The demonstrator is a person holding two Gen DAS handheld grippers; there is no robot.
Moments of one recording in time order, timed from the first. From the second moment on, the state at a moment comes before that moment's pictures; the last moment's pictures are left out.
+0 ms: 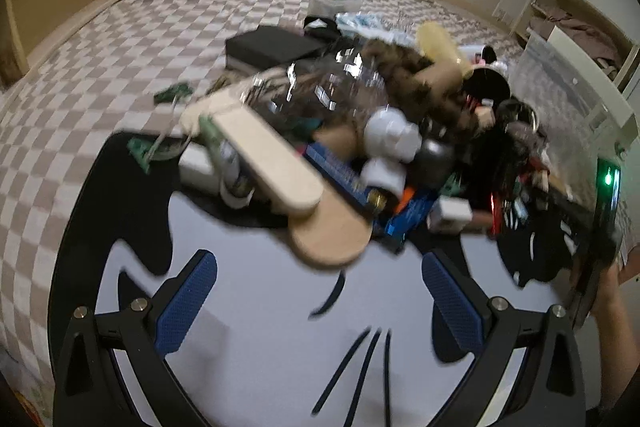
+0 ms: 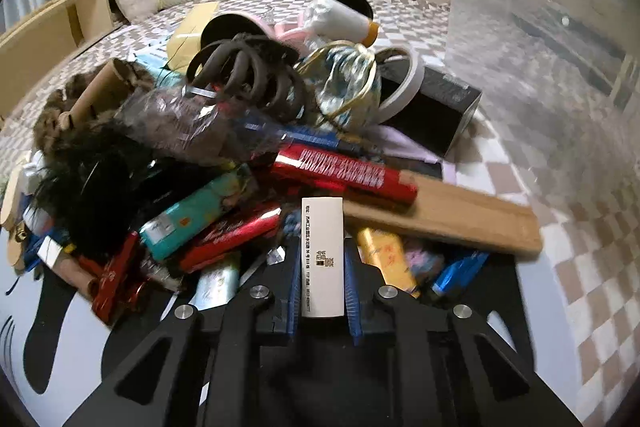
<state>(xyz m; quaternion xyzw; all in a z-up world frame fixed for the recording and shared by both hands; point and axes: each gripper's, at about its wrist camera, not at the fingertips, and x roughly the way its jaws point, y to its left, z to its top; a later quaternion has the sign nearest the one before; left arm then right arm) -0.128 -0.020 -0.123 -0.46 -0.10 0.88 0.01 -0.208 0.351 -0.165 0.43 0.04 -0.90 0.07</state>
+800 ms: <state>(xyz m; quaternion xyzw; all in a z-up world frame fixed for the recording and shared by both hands) -0.211 -0.049 -0.165 -0.52 -0.05 0.85 -0.06 -0.203 0.360 -0.179 0.45 -0.05 -0.89 0.10</state>
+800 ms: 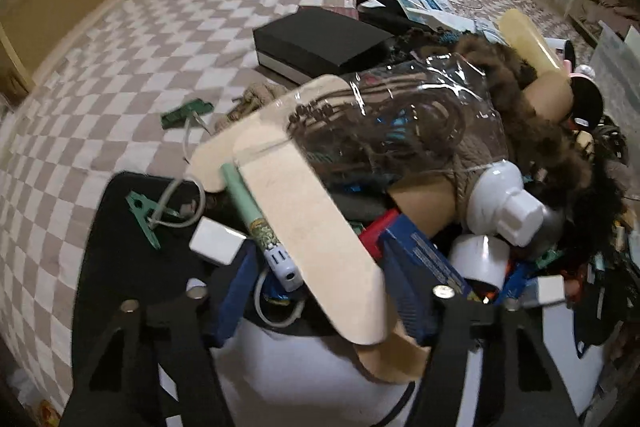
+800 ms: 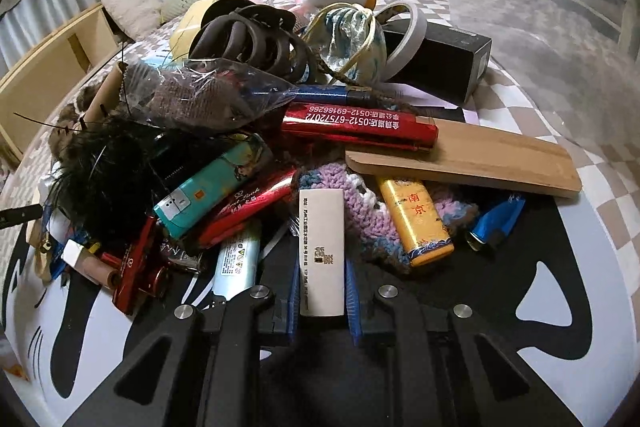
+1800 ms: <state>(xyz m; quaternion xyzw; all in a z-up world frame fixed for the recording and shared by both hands) -0.168 -0.034 -0.178 -0.50 0.07 0.86 -0.04 -0.199 0.363 -0.184 0.45 -0.04 -0.89 0.10</state>
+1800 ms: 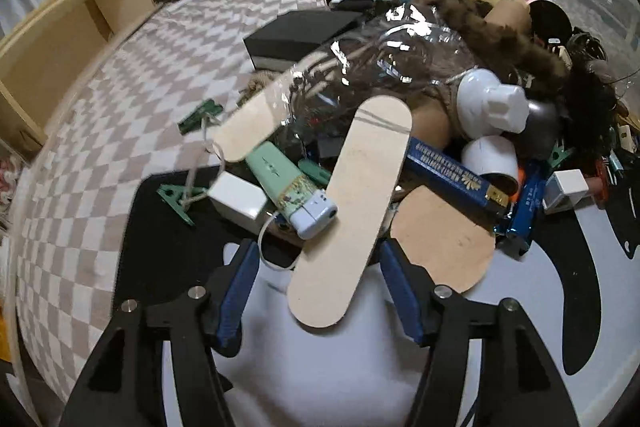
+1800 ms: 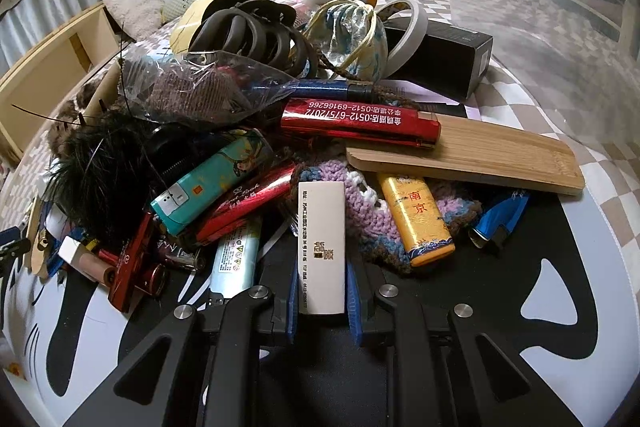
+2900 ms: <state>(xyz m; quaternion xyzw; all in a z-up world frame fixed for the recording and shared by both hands) -0.090 -0.043 -0.177 -0.53 -0.03 0.85 0.00 -0.122 0.338 -0.163 0.54 0.00 -0.82 0.17</state>
